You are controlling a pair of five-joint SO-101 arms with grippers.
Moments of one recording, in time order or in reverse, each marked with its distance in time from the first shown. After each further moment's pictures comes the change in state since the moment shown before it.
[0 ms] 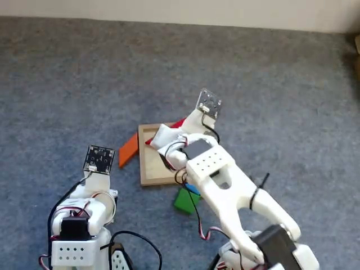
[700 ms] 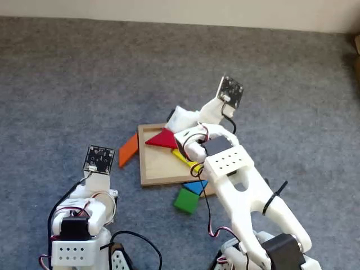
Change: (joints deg) left arm 0.0 0.0 0.0 0.0 0.0; right arm 7.9 -4.1 1.1 -9.5 7.2
